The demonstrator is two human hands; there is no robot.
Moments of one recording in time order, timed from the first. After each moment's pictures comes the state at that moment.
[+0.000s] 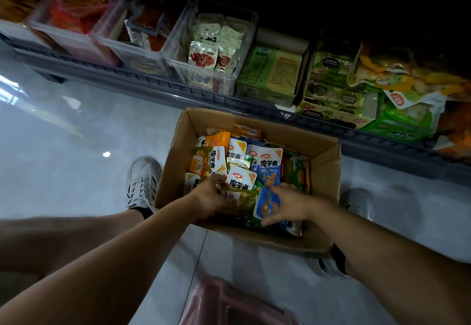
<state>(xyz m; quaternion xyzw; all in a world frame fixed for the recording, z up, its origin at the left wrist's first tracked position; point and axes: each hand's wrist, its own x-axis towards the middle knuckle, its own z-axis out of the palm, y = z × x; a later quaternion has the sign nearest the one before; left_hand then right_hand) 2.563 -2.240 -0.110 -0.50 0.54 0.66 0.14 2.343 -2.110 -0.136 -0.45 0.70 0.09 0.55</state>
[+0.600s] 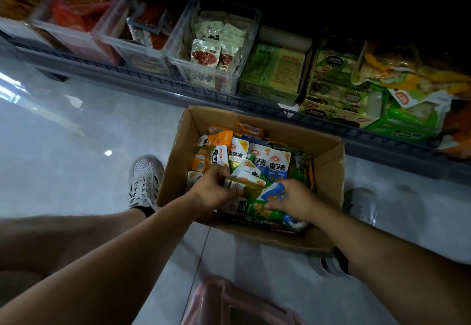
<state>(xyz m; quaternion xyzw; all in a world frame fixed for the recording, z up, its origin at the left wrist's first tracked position) 2.558 -2.241 -0.104 -0.50 0.56 0.66 0.05 2.352 -2.105 -0.135 -0.37 0.75 -0.15 0.52</state>
